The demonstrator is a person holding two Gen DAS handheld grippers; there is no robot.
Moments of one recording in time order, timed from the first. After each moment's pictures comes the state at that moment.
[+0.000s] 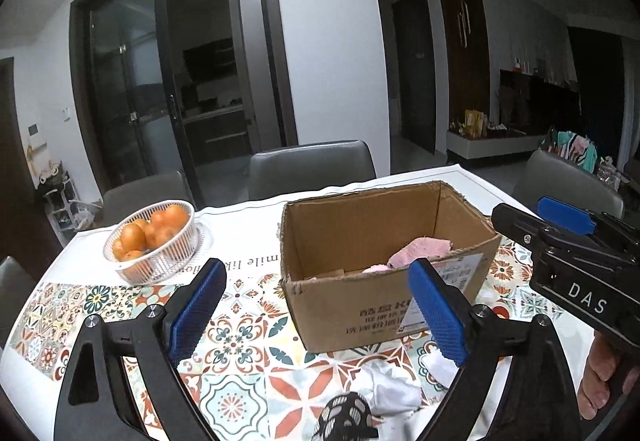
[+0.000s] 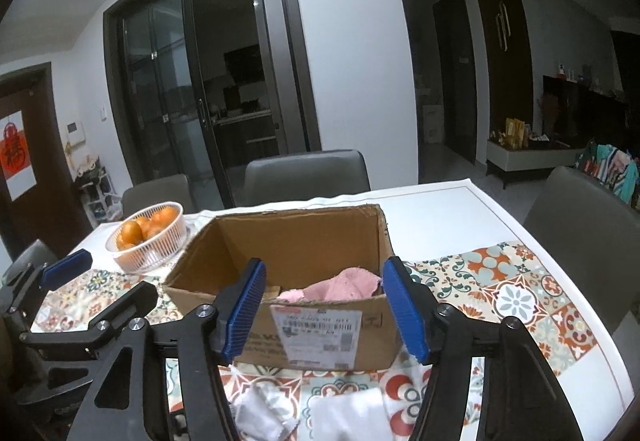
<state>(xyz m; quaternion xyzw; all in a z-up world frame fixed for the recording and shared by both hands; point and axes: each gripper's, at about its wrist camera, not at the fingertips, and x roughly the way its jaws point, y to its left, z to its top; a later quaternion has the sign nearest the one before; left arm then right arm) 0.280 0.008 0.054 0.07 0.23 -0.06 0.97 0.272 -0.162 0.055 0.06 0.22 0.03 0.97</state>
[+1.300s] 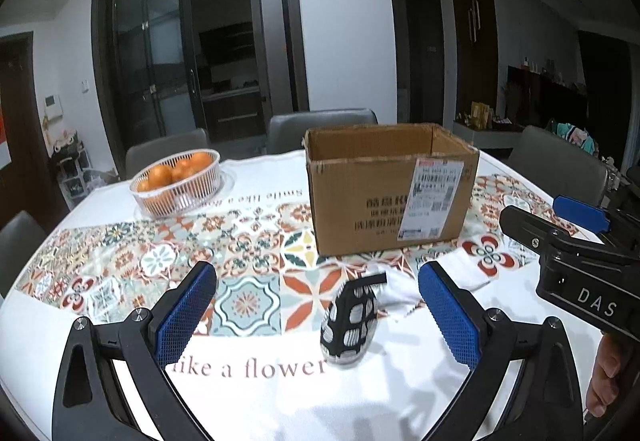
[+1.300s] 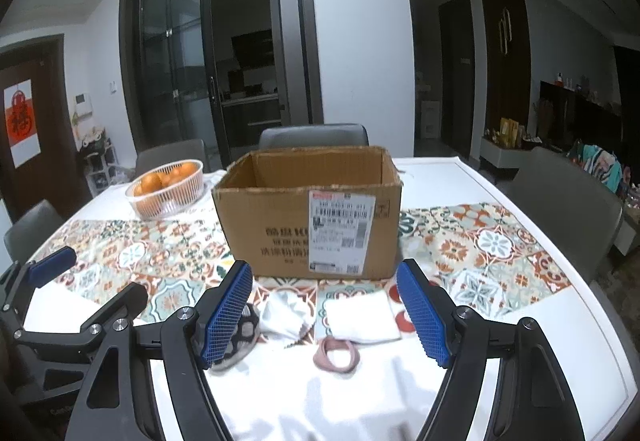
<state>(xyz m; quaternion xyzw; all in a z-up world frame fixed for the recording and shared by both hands) 0.173 0.043 0.004 0.05 0.26 -0.04 0.96 0.171 -0.129 0.012 0.02 0.25 0.02 0.97</state>
